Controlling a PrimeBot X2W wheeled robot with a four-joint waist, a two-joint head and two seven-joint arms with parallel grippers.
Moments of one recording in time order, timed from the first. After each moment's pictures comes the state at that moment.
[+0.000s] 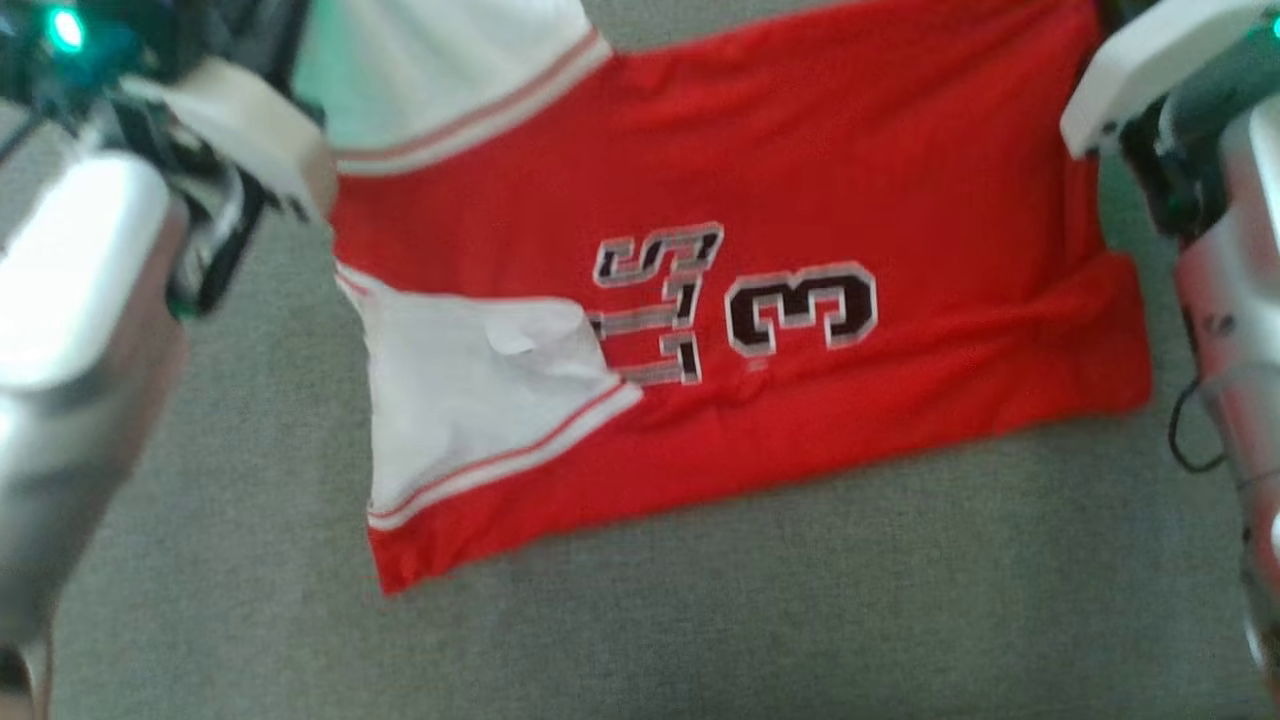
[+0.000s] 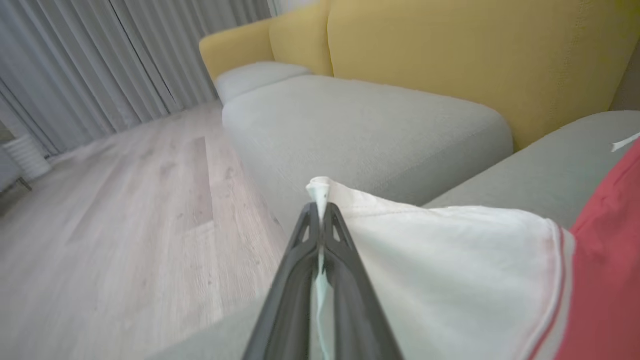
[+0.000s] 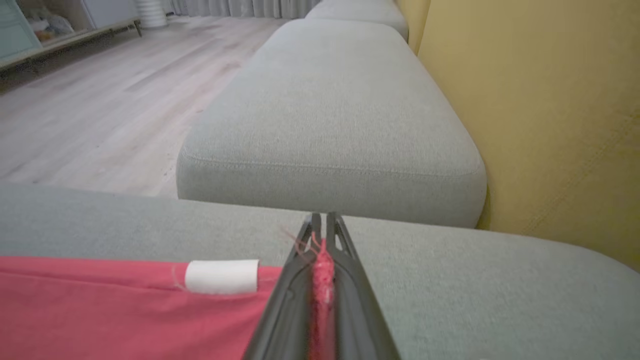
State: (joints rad) left arm -1.01 0.48 -0.72 0.45 -0.56 0.01 0.03; right arm -0.99 -0.27 0.24 0.78 0.27 0.13 0.09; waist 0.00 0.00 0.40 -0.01
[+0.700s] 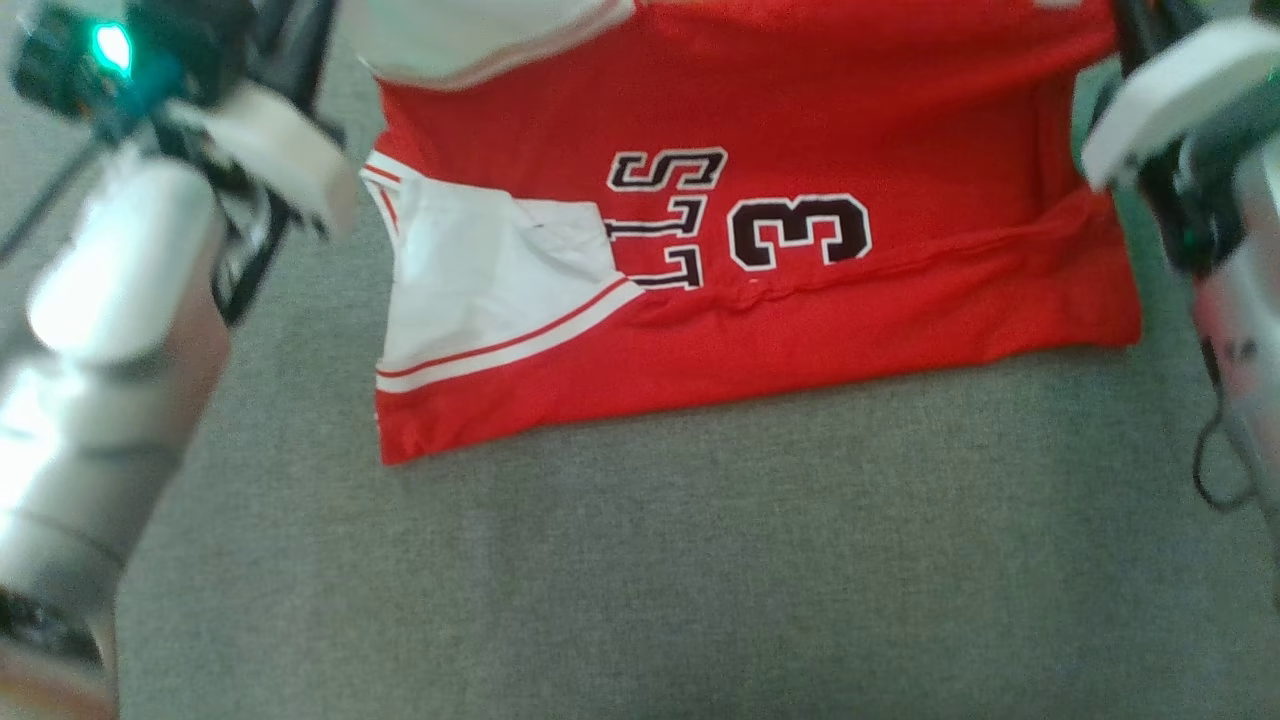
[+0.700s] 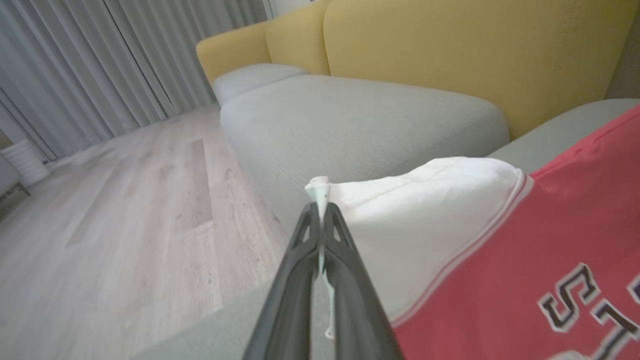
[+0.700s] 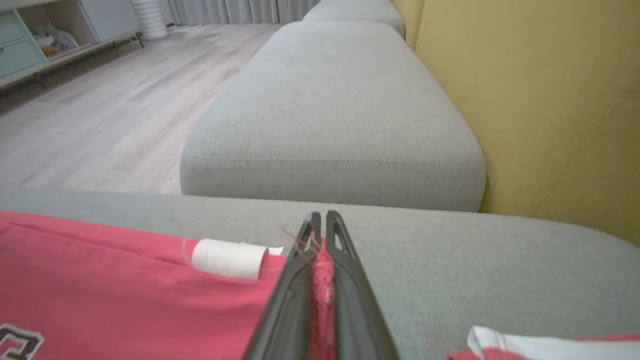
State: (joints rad) left arm -1.08 0.38 -0.78 0.76 -0.52 -0.09 -0.16; right arm -0.98 -0.32 0.32 0.87 0.39 0.13 -0.02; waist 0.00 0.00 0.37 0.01
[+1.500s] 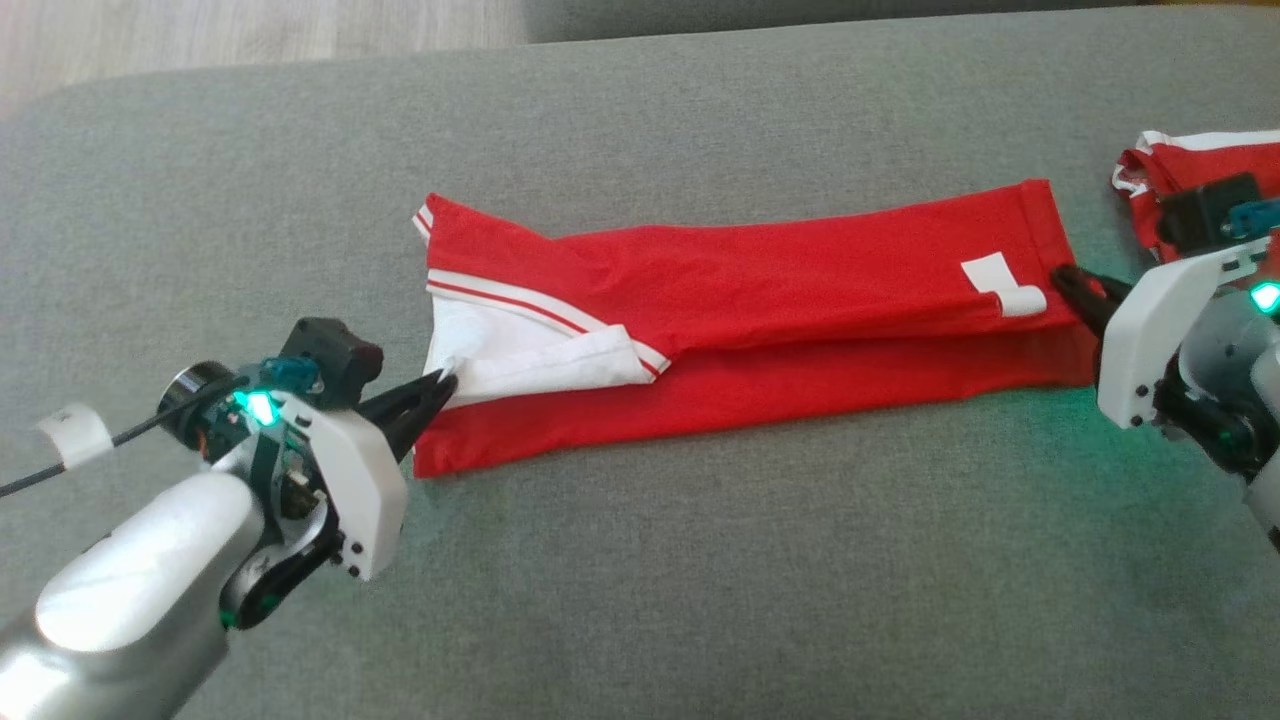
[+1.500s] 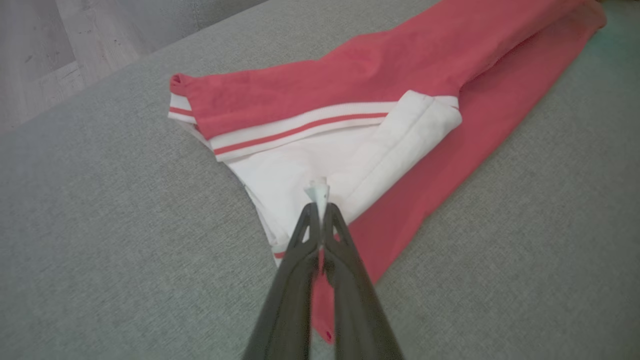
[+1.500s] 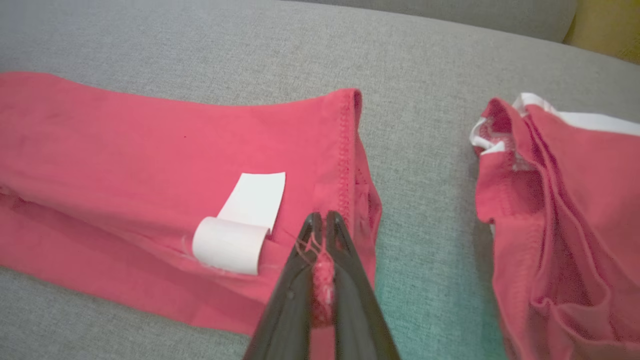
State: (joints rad) left arm -0.62 0.65 -0.96 0.18 -0.78 -0.07 0.33; right arm -0.66 -0.60 0.67 0.59 0.77 0.13 0.36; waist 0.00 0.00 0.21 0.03
